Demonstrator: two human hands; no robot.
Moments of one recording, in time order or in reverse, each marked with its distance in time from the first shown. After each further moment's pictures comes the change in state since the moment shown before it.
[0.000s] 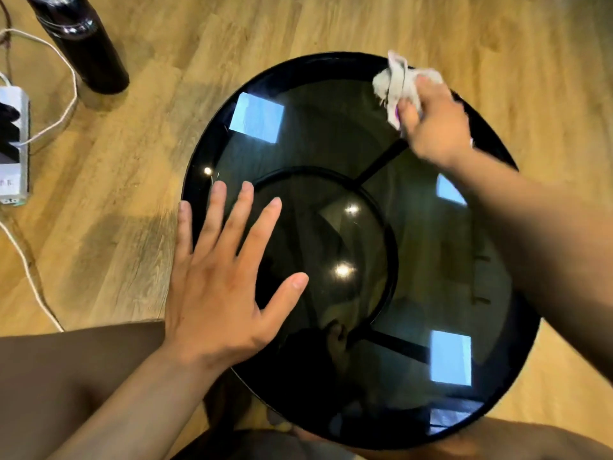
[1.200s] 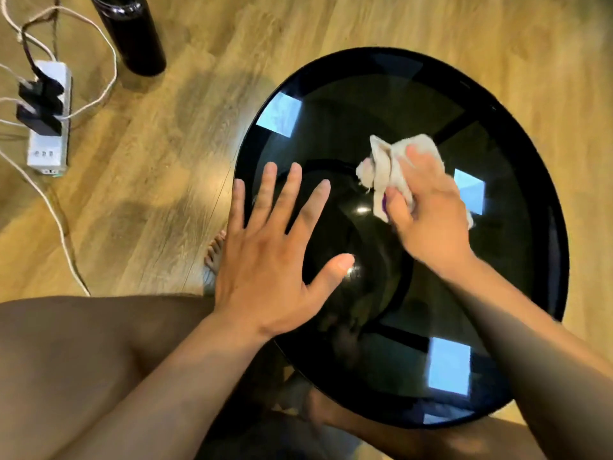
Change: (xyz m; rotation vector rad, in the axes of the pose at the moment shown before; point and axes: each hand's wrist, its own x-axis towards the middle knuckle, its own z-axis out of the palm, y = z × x) left_hand -0.002 0.002 0.000 -0.010 0.008 0.006; right_hand -0.143 -0.079 -0.006 0.037 -0.107 -0.187
